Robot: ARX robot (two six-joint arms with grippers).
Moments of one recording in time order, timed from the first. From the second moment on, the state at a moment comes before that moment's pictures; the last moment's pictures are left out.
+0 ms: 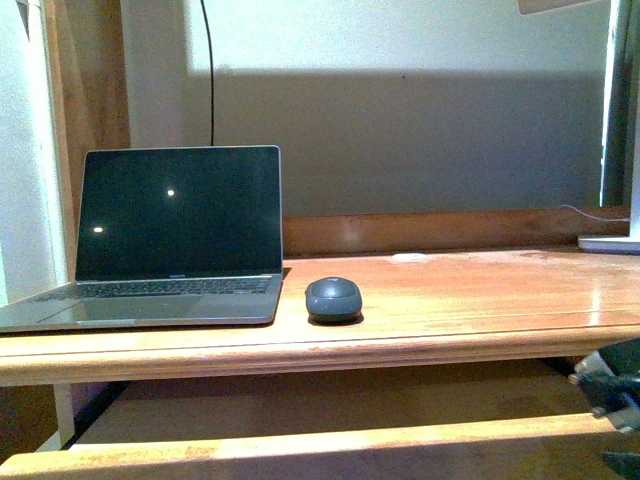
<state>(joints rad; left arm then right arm) -0.01 0.01 0.01 0.00 0.00 -0.01 0.36 1.72 0.58 0.89 0.09 -0.08</state>
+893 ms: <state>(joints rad) -0.01 0.01 0.01 0.00 0.00 -0.01 0.35 1.64 0.62 0.76 0.21 0.11</state>
